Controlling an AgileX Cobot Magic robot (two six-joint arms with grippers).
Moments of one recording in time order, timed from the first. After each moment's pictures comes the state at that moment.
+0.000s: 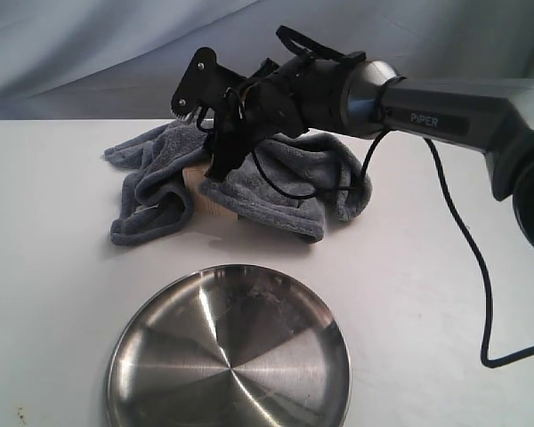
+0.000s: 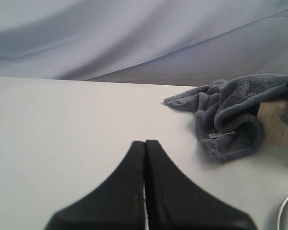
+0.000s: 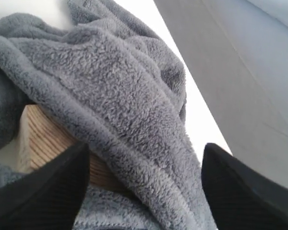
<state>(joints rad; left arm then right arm) 0.02 0.00 0.00 0.04 0.26 -0.08 0.62 2.26 -1.82 -0.24 0.34 -0.44</state>
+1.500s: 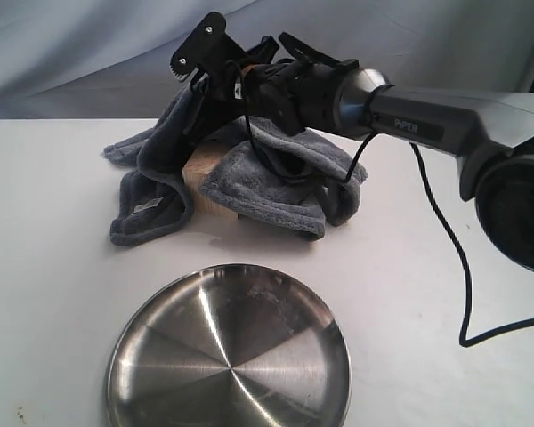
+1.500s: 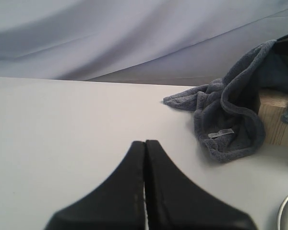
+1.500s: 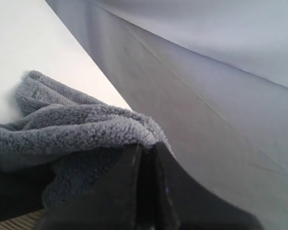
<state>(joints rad) 0.02 0.00 0.00 0.04 0.26 -0.08 0.59 2.36 -1.94 -0.23 0.08 -0.28</state>
